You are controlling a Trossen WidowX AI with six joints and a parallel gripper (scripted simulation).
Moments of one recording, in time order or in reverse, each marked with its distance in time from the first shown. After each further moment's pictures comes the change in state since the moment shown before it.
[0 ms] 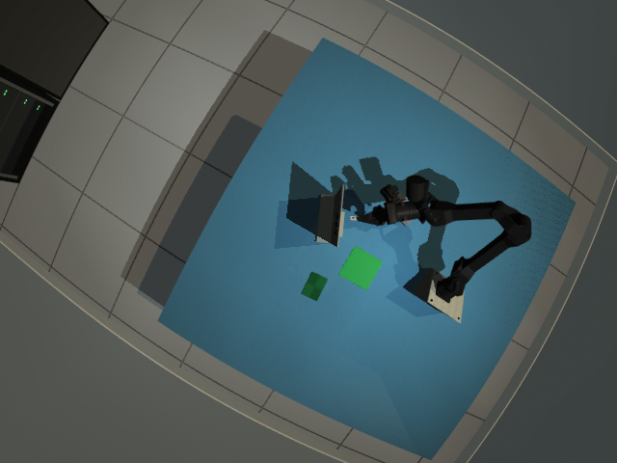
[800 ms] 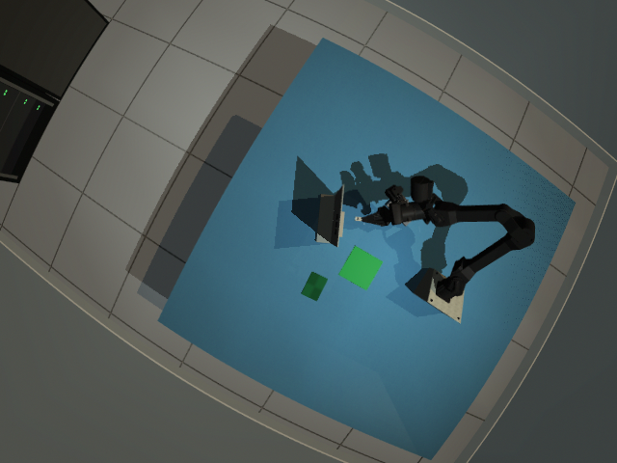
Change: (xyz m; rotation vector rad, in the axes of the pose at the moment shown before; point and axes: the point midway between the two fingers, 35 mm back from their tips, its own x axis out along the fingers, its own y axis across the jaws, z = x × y) arm -0.014 0.000 -0.004 0.000 0.001 -0.001
